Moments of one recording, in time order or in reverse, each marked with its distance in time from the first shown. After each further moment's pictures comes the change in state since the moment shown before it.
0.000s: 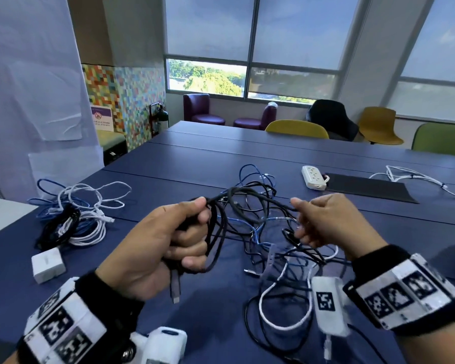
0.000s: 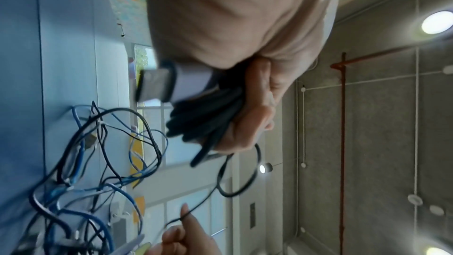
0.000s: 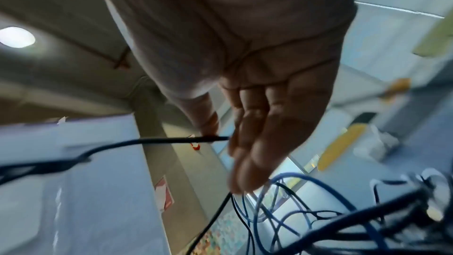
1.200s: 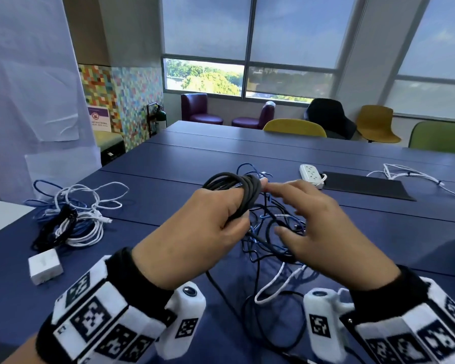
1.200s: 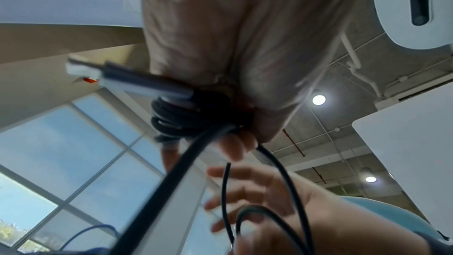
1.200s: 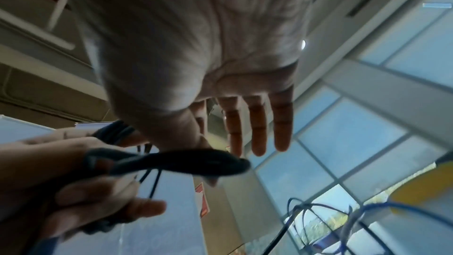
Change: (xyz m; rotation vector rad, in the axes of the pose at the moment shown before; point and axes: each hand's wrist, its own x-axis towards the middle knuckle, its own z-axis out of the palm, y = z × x) left_hand 0.013 0.006 0.044 1.267 -0.080 0.593; right_hand -0.051 -0.013 0.006 -0.479 0.011 -0.771
